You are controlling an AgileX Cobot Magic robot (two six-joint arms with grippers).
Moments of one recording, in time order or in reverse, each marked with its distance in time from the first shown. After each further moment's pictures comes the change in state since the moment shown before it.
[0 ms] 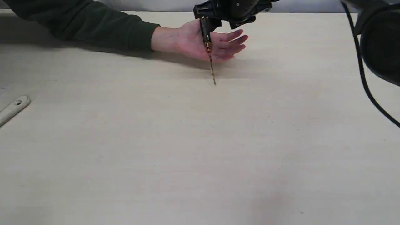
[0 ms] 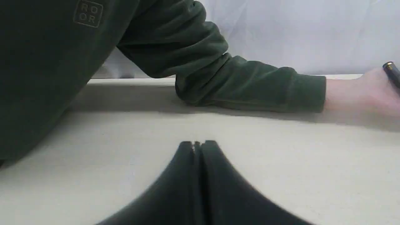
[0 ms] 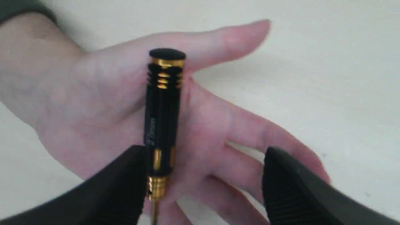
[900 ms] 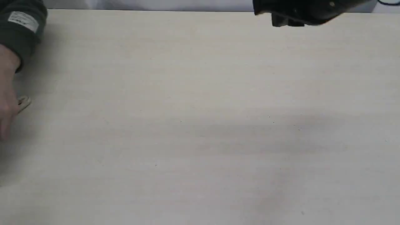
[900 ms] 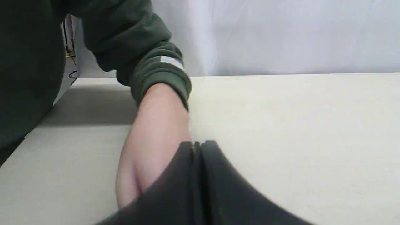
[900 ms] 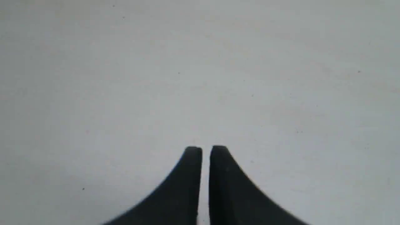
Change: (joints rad) left arm 0.000 0.000 0.000 0.000 0.000 0.000; right arm -0.005 -0.830 0.897 0.020 -0.272 -0.015
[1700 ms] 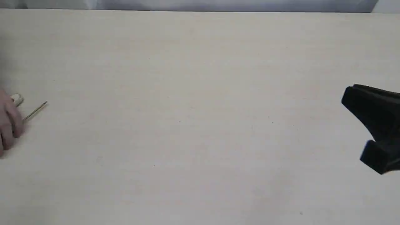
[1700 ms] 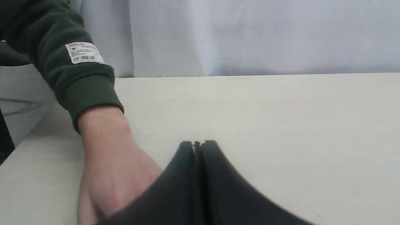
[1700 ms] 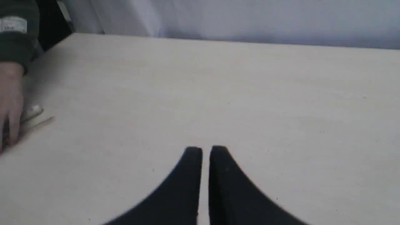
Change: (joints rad) left arm 0.000 0.000 0.000 0.000 0.000 0.000; right arm 0.125 -1.038 0.897 0.039 -0.429 0.066
